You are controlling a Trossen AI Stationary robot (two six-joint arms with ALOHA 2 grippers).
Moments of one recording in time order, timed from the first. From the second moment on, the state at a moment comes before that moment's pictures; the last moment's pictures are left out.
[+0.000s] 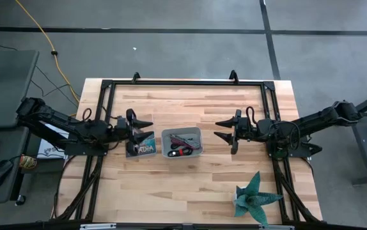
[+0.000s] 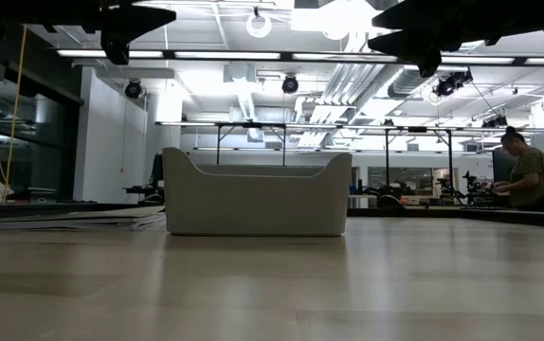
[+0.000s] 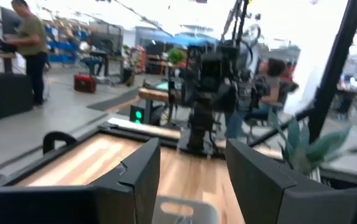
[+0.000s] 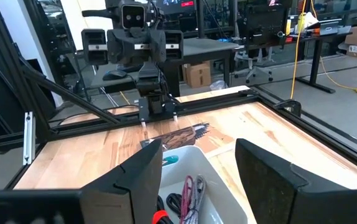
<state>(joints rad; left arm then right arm) -0.17 0.79 0.29 0.63 -0.47 -0.09 0.20 0.93 0.41 0.47 0.36 0.13</state>
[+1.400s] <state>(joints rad) 0.04 0.28 0.01 0.26 -0.14 -0.17 0.20 0.93 0.41 0.43 0.33 0.20</state>
